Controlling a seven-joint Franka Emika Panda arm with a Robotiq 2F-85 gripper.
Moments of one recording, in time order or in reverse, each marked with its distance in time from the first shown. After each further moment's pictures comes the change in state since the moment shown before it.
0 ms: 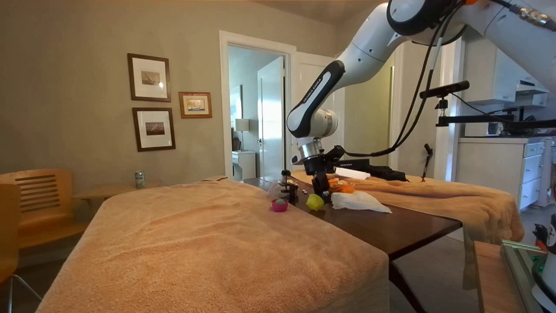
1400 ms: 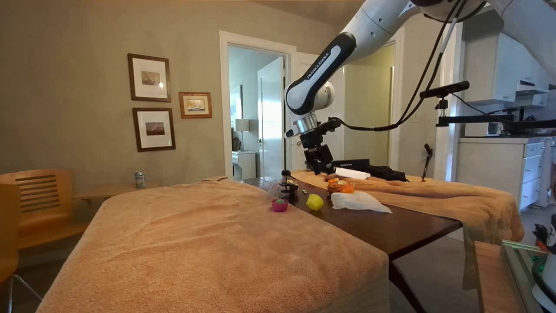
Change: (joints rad) arm 0.052 -0.162 -0.007 -0.007 -0.288 0.001 -0.111
